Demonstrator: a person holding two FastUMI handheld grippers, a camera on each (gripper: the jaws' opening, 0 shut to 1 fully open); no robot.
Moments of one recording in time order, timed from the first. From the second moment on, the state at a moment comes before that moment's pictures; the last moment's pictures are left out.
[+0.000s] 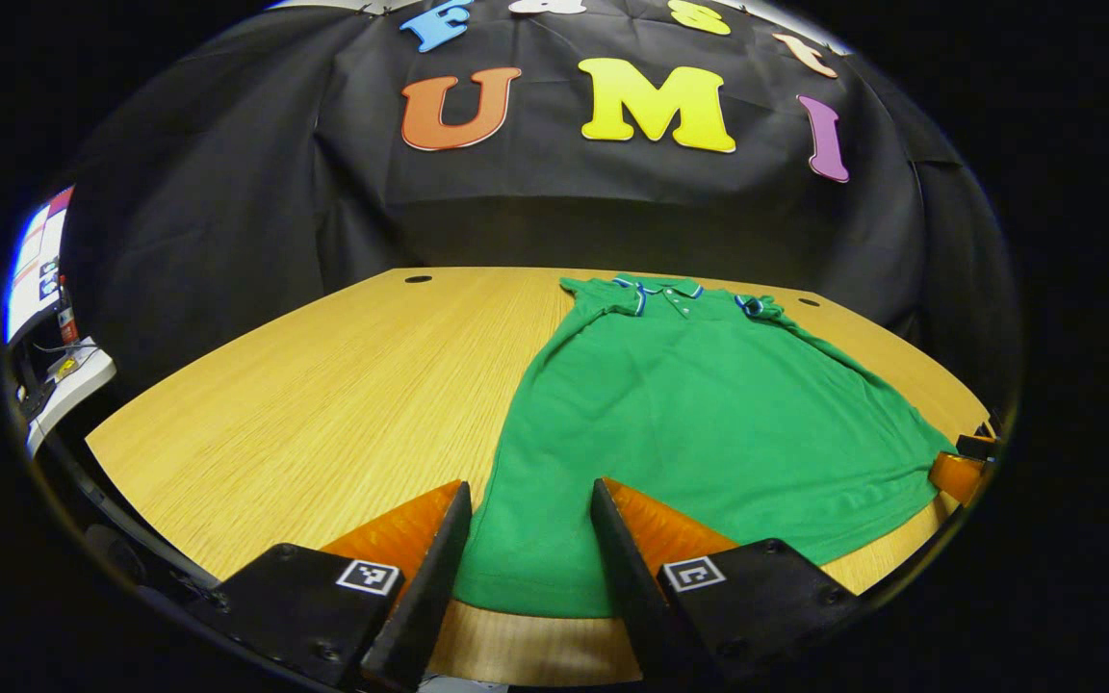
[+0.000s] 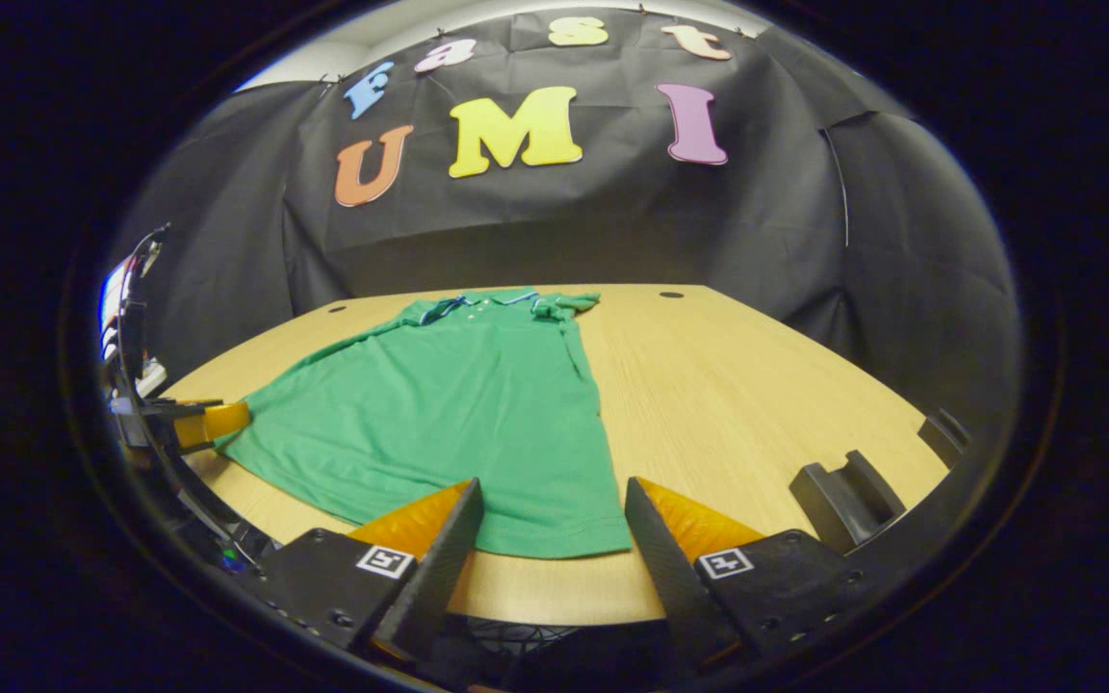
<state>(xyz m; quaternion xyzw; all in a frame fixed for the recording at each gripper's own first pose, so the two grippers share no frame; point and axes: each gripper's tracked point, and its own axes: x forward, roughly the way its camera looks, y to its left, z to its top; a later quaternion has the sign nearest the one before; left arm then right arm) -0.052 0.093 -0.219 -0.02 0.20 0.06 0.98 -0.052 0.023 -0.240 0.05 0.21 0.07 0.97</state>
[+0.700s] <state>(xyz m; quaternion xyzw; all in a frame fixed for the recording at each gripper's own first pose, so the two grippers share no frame) -0.025 0.064 -0.172 -0.03 0.16 0.00 0.99 -0.025 0.018 -0.182 0.08 0.17 0.09 0.98</state>
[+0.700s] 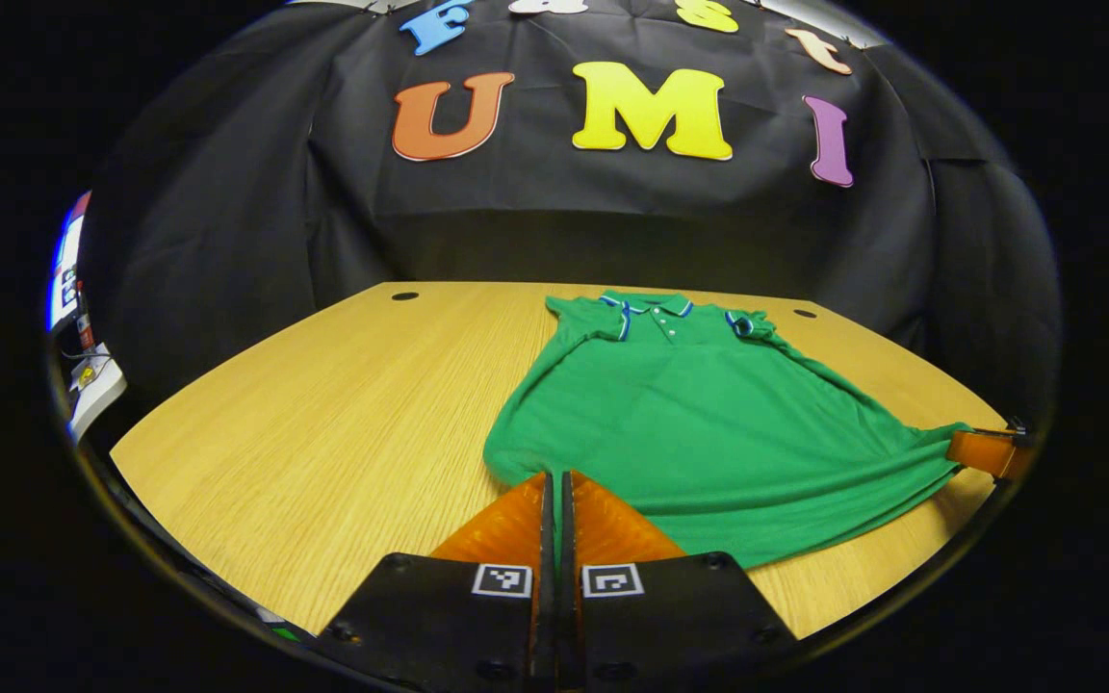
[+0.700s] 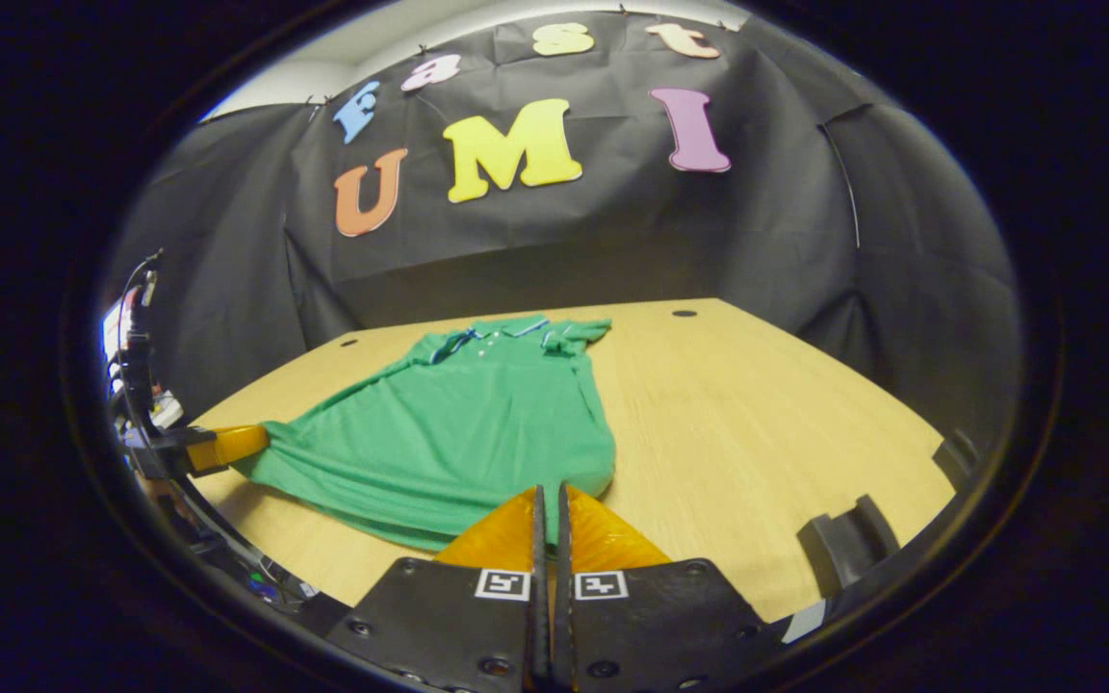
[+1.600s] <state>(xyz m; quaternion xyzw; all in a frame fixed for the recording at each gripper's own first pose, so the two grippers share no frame) 0.160 0.066 -0.001 0.00 0.03 -0.03 1.00 0.185 0.020 -0.017 0.05 0.03 0.07 1.00</state>
